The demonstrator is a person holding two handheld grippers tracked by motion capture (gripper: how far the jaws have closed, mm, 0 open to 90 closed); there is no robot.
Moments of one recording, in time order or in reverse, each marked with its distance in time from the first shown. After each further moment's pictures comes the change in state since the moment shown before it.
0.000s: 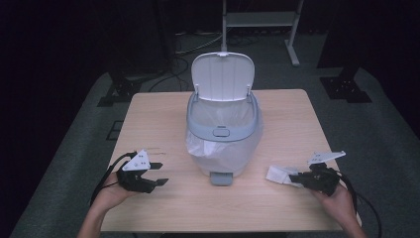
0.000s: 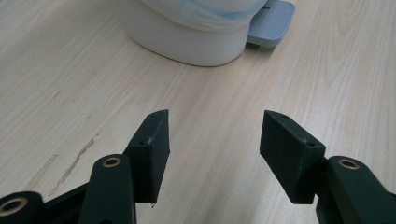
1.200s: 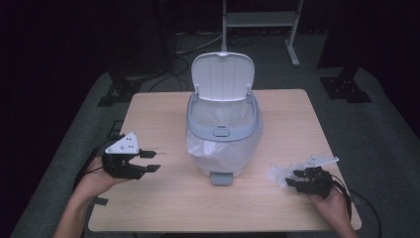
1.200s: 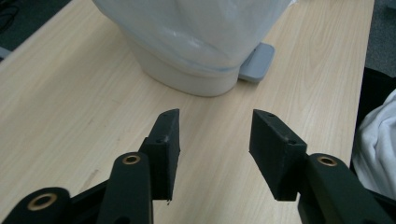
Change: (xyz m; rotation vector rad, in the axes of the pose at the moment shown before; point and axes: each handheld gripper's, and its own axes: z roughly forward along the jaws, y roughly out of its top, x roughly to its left) left arm 0.010 0.050 -0.055 0.003 -0.017 0.019; right arm 0.001 -0.014 0.022 -0.006 -0.132 -0.010
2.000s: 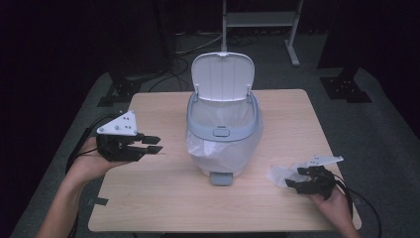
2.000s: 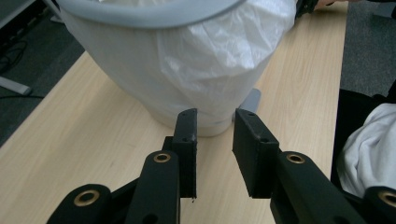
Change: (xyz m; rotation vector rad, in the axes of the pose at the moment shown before) left arm -0.001 0.065 -0.039 -0.040 -0.006 0.082; right arm -0.004 0.000 -0.005 -0.027 0.021 0.049
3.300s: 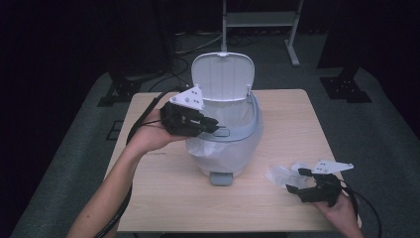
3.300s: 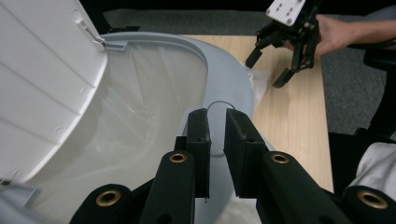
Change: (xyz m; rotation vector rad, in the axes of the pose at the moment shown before) left arm -0.004 0.117 0.068 -0.045 -0.108 0.121; right arm 0.016 -0.004 -0.026 -0.121 0.081 -0.109
